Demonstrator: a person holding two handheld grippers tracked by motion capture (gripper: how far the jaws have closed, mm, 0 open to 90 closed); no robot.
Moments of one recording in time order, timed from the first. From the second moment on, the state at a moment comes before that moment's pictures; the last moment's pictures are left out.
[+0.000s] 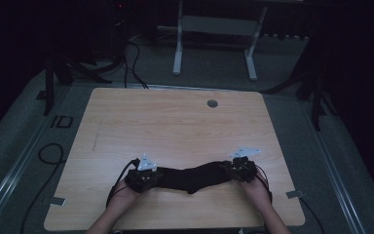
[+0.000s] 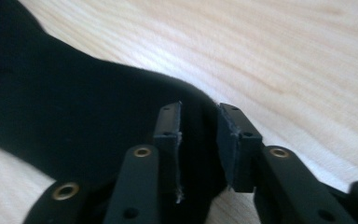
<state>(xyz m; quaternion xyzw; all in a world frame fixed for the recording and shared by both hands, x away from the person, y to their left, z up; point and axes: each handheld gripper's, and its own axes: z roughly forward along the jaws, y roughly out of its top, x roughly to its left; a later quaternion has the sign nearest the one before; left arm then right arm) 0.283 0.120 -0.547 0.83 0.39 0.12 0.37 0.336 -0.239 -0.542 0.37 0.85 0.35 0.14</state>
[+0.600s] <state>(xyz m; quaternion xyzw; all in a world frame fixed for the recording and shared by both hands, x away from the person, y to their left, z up) 0.276 0.094 -0.549 0.84 0.36 0.11 0.39 0.309 -0.180 -0.532 0.28 0.87 0.38 0.11</state>
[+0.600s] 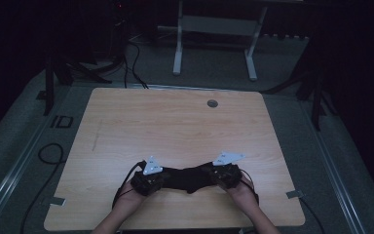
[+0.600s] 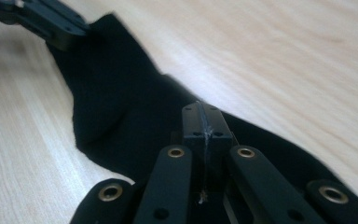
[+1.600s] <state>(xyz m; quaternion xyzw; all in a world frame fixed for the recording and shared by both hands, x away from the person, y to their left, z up) 0.280 0.096 -0.556 0.83 0.33 0.13 0.42 0.314 -0.208 -0.541 0.32 0.85 0.39 0.14</state>
